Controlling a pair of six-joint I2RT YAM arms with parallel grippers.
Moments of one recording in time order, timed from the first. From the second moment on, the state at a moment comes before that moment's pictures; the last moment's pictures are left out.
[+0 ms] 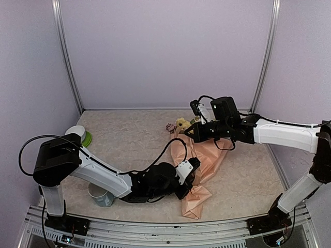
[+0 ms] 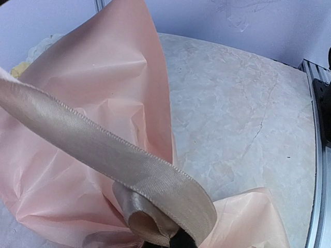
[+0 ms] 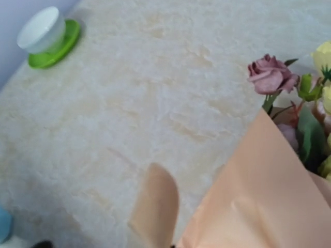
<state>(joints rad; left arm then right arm) -1.28 1.97 0.98 0.62 -0.23 -0.04 0.74 1.50 1.10 -0.13 -0.18 0.33</state>
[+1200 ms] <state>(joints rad) -1.28 1.97 0.98 0.62 -0.27 -0.04 0.75 1.90 1.37 -0.12 -0.62 0.09</state>
